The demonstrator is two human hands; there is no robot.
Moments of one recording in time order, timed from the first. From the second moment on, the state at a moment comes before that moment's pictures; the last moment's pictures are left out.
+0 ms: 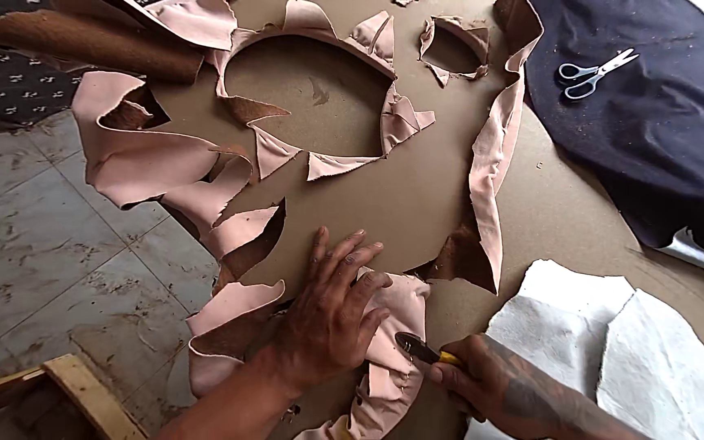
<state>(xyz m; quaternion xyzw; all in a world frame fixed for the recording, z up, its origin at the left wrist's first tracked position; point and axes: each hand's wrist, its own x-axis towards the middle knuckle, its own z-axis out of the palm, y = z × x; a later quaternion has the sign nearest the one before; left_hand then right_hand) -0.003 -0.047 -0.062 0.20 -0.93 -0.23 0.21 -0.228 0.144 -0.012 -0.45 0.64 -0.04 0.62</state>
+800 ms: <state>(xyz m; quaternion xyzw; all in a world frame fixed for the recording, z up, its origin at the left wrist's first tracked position) -0.004 -0.049 -0.060 0.18 -0.93 -0.23 0.23 -0.223 0.147 -0.015 -0.40 0.65 -0.07 0.64</state>
